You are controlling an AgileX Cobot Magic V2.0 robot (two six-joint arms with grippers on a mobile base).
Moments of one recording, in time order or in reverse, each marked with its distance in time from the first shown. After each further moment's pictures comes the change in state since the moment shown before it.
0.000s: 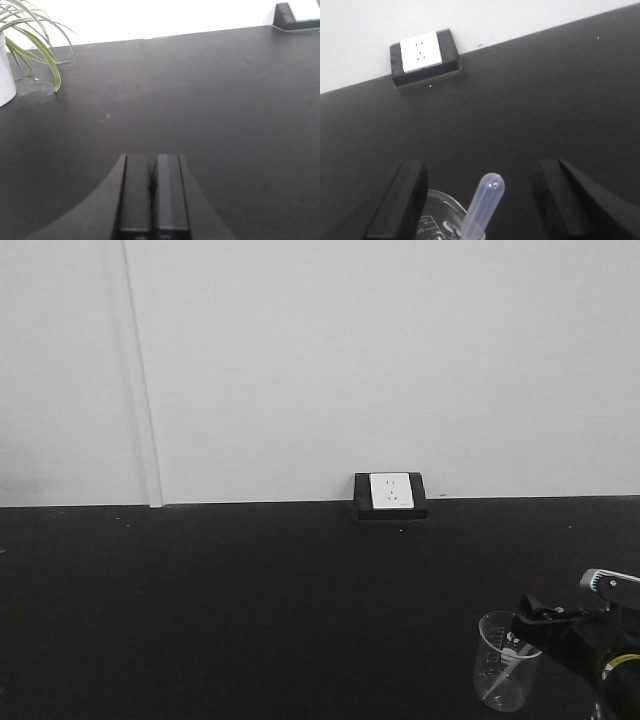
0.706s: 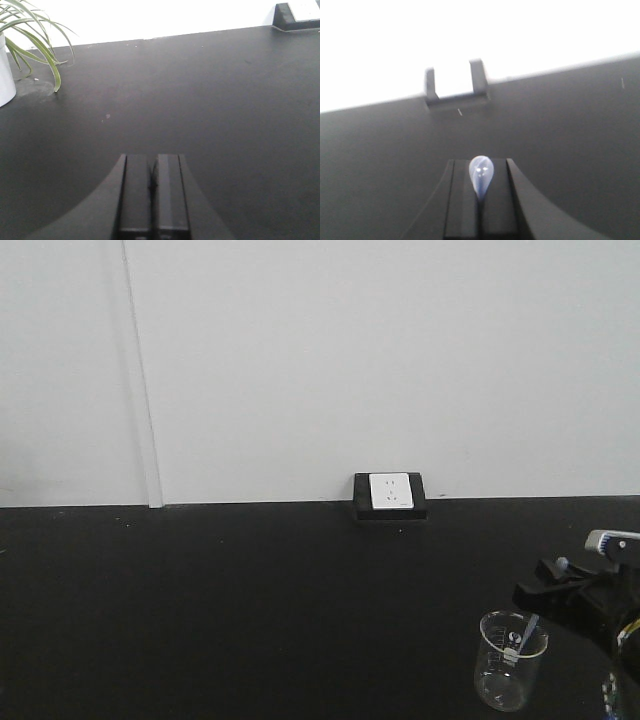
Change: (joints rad) left arm 0.000 0.000 0.000 0.000 0.000 0.000; right arm 0.000 -0.221 -0.011 -0.167 0.115 0.031
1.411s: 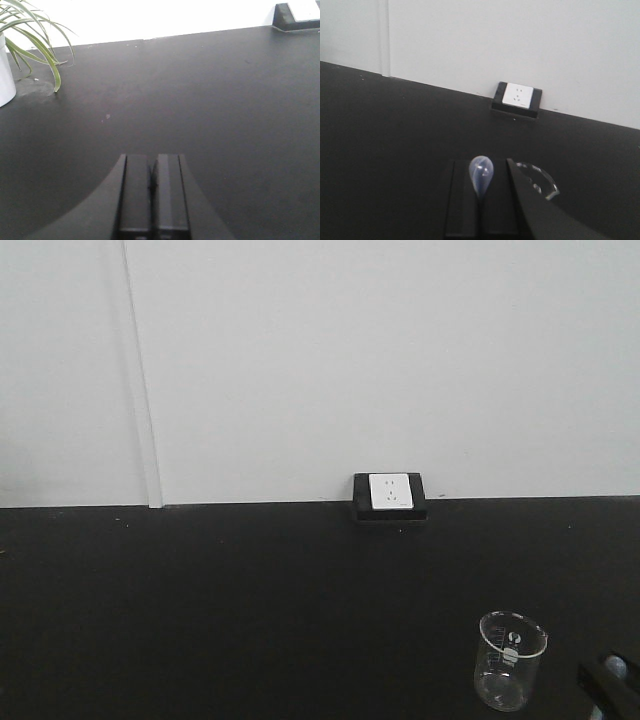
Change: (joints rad) left arm 0.000 0.000 0.000 0.000 0.000 0.000; right arm 0.190 -0.897 0.485 -0.254 0.343 0.000
